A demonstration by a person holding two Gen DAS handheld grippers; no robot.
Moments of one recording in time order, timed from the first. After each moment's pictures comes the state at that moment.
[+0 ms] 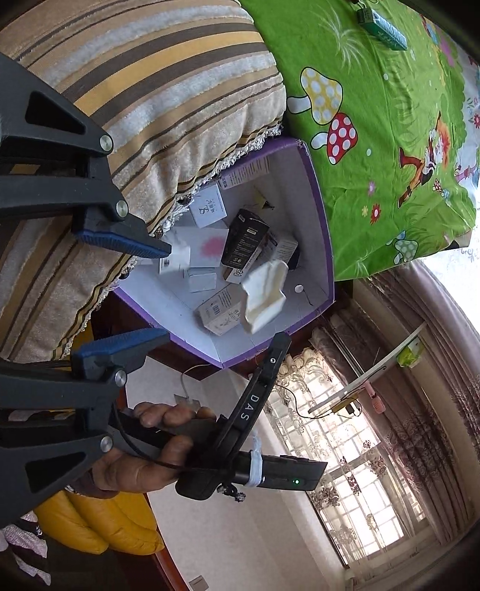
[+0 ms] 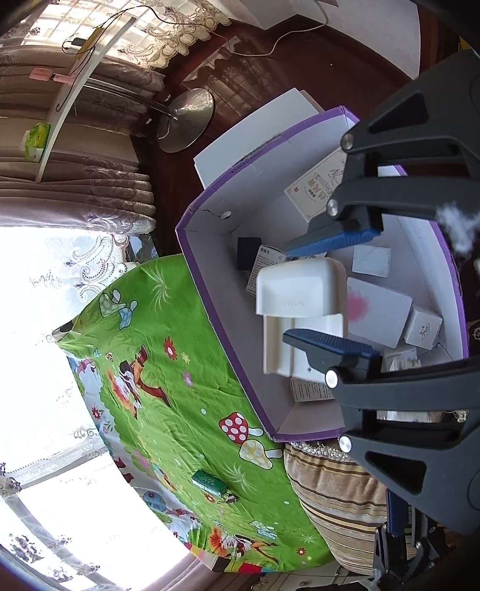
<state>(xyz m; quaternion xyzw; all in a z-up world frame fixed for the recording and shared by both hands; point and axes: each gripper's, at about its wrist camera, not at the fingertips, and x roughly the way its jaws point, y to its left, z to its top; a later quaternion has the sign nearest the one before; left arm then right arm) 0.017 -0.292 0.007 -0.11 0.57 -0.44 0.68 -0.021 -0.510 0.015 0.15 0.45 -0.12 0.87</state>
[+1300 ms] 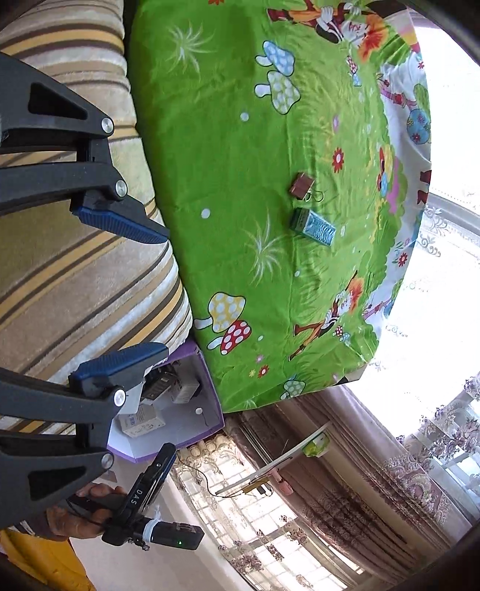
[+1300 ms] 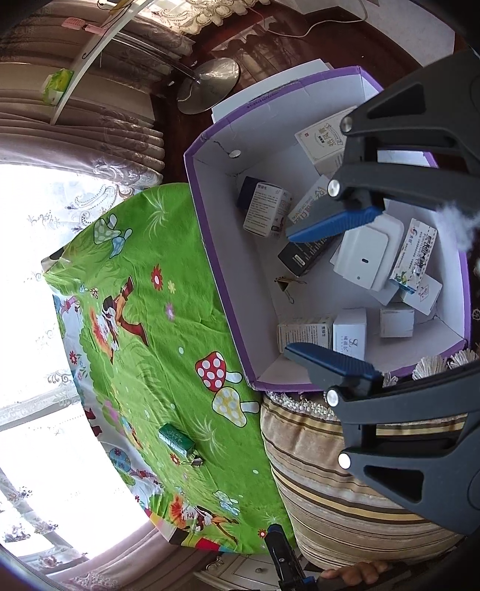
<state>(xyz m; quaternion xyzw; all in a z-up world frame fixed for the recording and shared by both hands) 0.085 -0.125 0.025 -0.13 0.50 -0.25 0.82 0.003 -0.449 0.012 0.11 0.47 -0.04 0.88</state>
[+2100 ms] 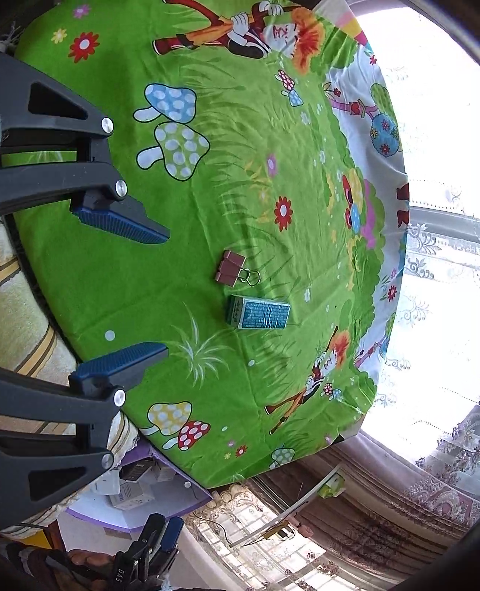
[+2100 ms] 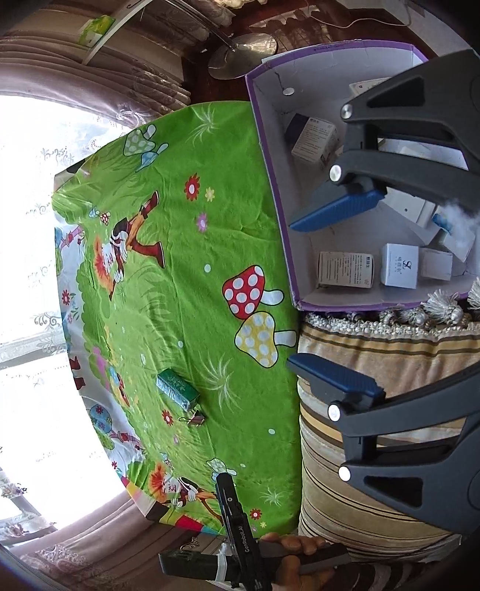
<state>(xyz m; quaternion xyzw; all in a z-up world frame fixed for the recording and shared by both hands) 0.192 -0.095 0.002 -0.02 0.49 -0.21 0.85 0.083 -0.374 0.022 0.07 0.47 0.03 0.88</state>
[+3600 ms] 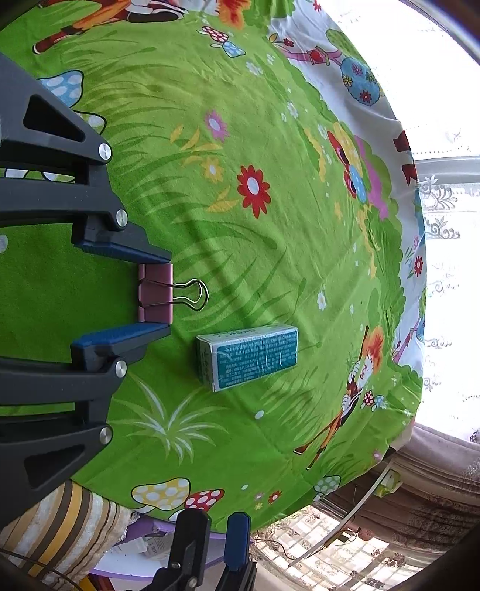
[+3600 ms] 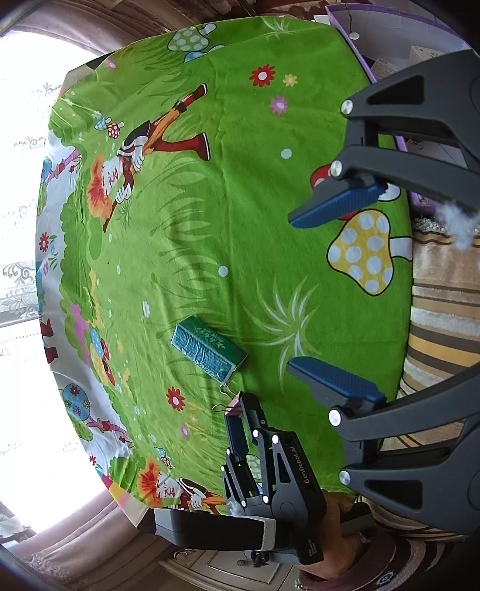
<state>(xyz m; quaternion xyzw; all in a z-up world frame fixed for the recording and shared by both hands) 0.266 -0.124 -0.055 0.08 0.49 -0.24 0.83 0.210 -0.287 -0.009 0.05 0.51 0.07 0.86</state>
